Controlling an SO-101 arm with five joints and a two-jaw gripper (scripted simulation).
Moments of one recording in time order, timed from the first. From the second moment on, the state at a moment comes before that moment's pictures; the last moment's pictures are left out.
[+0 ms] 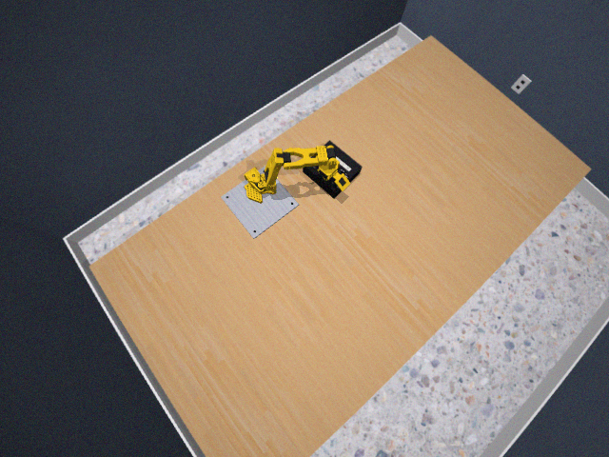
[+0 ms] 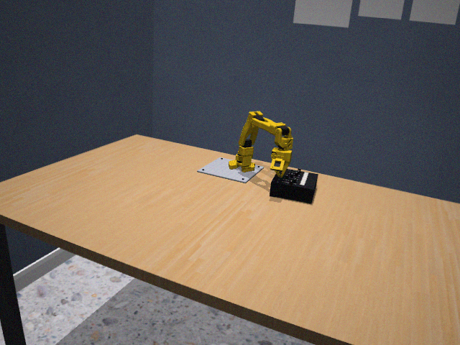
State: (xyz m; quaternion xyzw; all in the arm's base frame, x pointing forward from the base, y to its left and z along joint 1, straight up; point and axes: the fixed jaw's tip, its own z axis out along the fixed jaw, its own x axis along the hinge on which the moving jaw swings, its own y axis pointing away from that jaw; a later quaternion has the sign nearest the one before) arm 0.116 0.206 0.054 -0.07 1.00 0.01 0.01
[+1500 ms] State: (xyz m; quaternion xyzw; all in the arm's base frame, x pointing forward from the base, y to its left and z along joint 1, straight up) arm 0.115 0.213 0.056 -0.07 1.00 0.01 0.00
